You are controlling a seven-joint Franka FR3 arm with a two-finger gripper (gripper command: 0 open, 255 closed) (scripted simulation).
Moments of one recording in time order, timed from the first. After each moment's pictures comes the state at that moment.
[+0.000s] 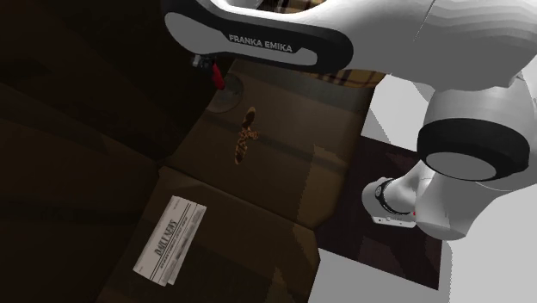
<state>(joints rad) -0.05 0.30 -0.15 -1.40 0.06 1.80 -0.19</state>
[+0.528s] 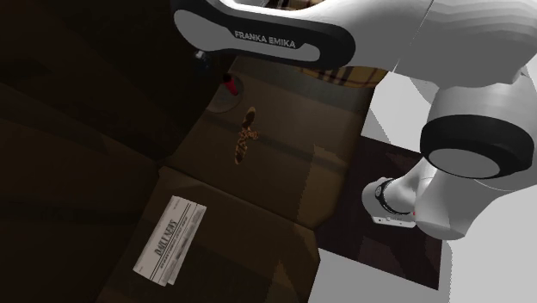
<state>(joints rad) -0.07 0.28 -0.15 -1.44 0.07 1.86 -0.24</state>
